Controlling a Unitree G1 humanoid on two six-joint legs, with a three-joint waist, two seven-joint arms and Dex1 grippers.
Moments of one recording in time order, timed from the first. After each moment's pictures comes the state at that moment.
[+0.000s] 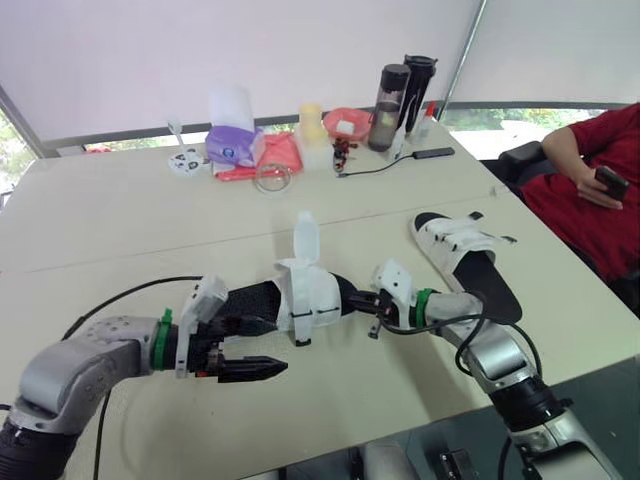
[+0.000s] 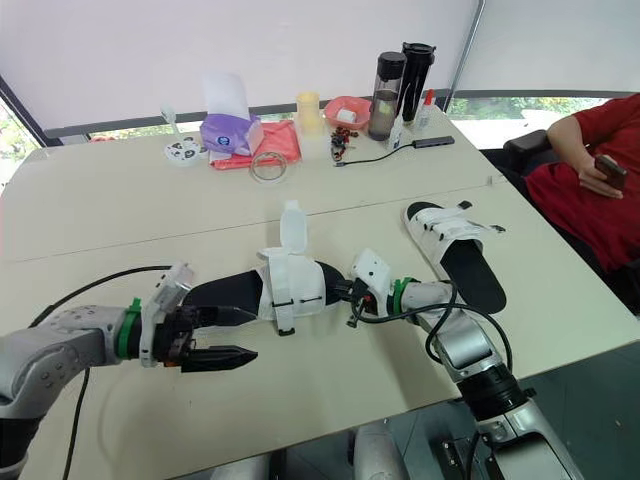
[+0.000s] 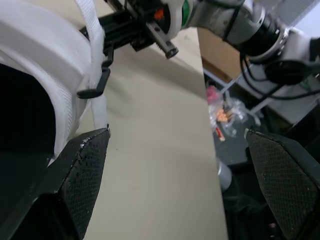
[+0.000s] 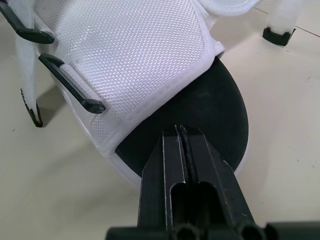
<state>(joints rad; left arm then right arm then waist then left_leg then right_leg) -0.09 0.79 0.04 -0.43 -0.79 0.84 -1.06 -0.37 -0.49 0.28 -0.01 0.16 0.35 0.81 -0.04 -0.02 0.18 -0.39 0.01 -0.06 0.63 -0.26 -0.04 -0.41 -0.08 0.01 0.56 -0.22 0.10</state>
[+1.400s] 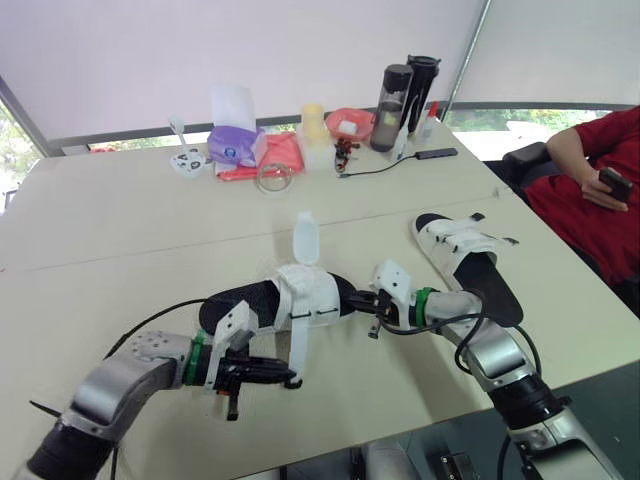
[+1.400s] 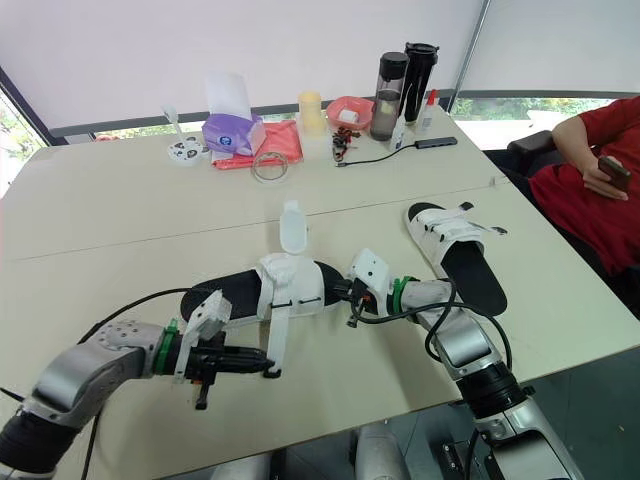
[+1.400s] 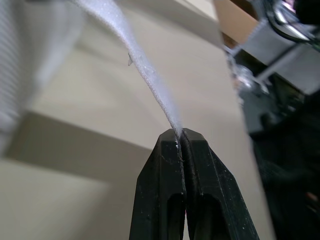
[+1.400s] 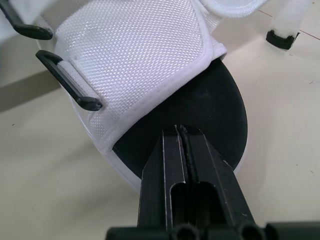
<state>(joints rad) -0.09 0.79 -0.16 -0.35 -0.61 0.72 -1.16 -0.38 -0.49 0.28 0.00 0.14 0.34 0.83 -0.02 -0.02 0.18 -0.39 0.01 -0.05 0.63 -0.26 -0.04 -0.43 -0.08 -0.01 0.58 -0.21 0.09</state>
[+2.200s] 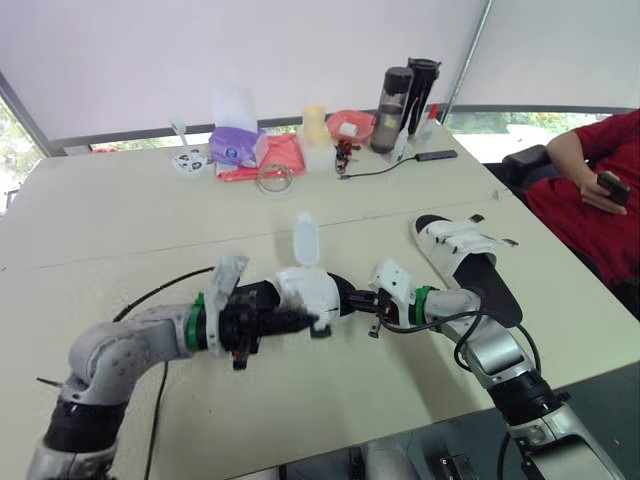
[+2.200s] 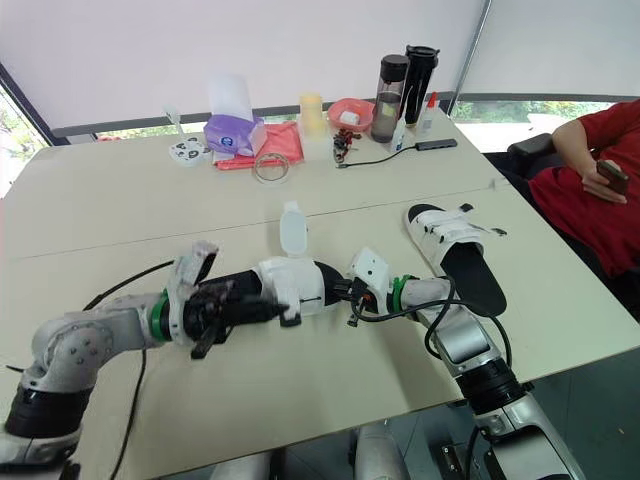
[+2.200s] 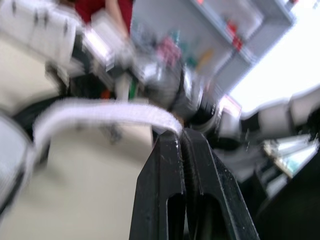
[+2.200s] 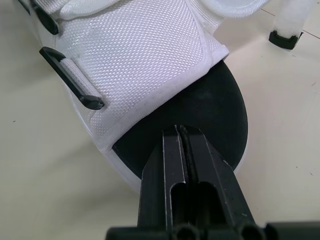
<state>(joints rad) -0.31 0.56 0.11 -0.32 -1.20 1.05 -0.85 -0.39 -0.50 0.29 0.03 0.14 0.33 0.85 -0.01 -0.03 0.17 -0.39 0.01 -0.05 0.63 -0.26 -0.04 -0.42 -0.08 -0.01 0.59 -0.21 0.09</state>
